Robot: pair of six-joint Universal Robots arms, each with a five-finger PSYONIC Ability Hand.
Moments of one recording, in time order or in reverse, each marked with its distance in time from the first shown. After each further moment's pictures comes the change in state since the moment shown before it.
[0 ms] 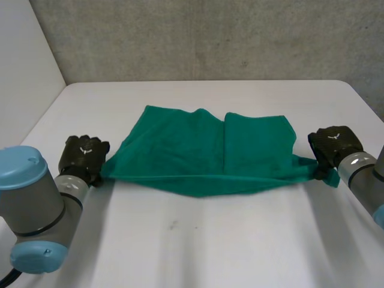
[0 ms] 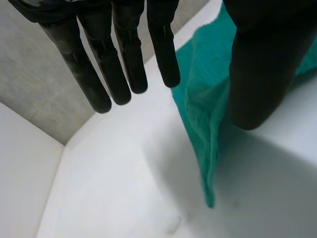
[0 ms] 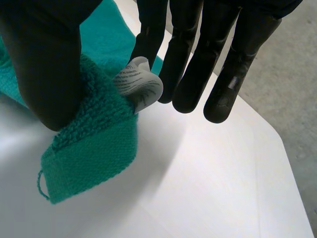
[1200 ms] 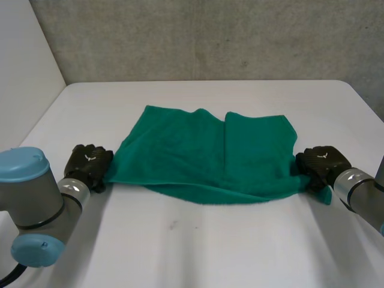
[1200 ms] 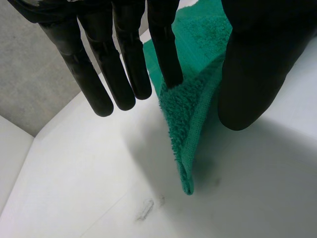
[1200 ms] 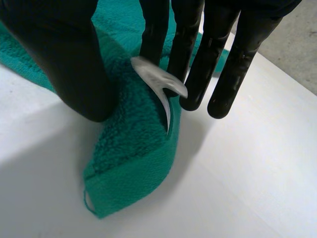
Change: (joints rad) left arm 0.062 -0.106 0.037 -0.015 0.112 -0.002; right arm -0.049 0.057 0.050 0.042 -0.153 -0.009; left_hand 0.042 0.022 0.018 0.020 0.012; right_hand -0.273 -0.332 -0.348 -0.357 0.291
